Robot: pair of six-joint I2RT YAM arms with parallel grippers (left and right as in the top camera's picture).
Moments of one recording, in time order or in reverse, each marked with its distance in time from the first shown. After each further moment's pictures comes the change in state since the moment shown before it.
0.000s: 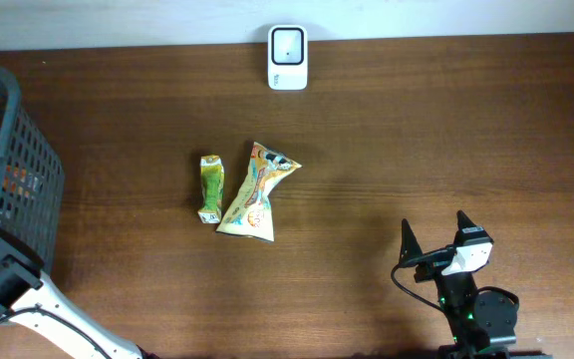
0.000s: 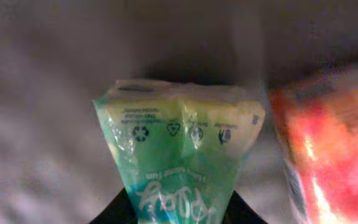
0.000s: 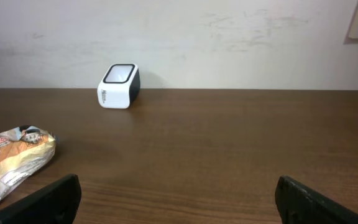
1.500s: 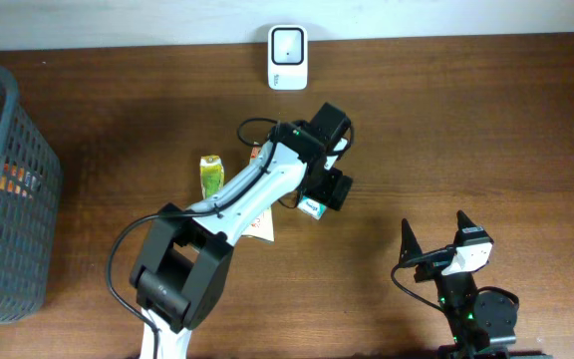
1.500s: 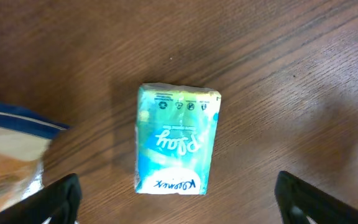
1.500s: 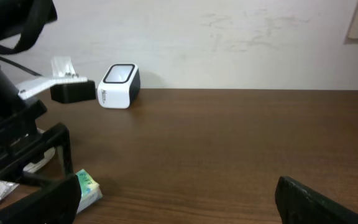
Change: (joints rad) left arm -1.454 -0.354 -0.499 0.338 0.100 -0.030; right arm 0.000 0.000 0.000 0.000 0.000 0.000
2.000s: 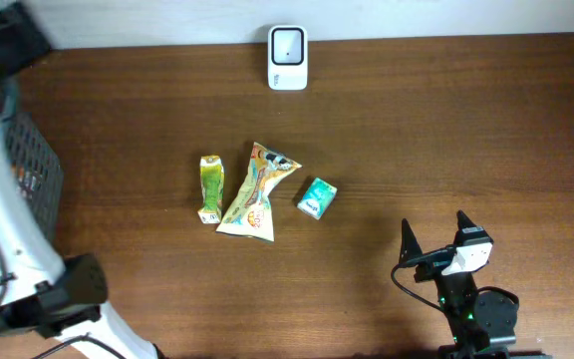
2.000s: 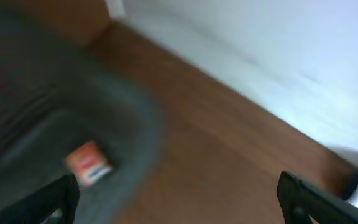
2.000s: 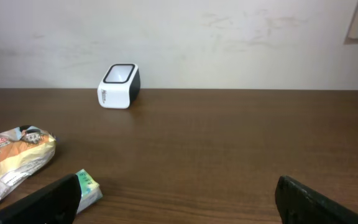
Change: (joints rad) left arm 1.025 -0.112 0.898 -0.430 -0.142 -0.117; right arm 0.000 0.000 0.000 0.000 0.000 0.001
